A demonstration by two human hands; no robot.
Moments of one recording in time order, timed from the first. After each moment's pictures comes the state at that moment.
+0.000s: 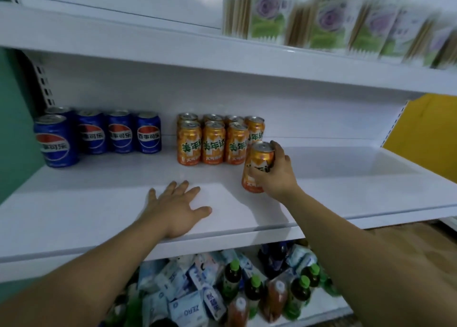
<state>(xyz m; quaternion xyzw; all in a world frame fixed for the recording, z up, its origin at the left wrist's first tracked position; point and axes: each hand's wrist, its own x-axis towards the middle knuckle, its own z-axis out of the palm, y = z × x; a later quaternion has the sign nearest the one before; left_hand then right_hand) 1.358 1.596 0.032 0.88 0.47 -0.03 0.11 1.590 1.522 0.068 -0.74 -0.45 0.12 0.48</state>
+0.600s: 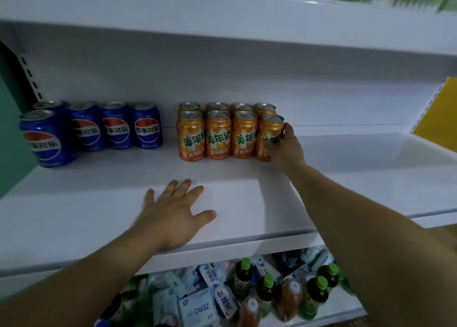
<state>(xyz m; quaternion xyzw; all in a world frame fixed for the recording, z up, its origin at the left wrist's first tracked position) 1.360 1.594 0.029 0.88 0.47 -0.04 0.10 1.648 1.603 0.056 -0.78 -0.42 0.09 0.45</state>
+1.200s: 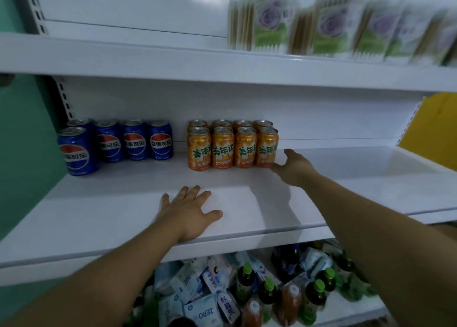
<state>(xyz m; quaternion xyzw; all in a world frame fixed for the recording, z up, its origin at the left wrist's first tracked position) 1.359 1.595 0.033 0.88 0.47 -0.03 0.11 1.622 1.540 0.095 -0.86 -0.45 0.10 0.23</state>
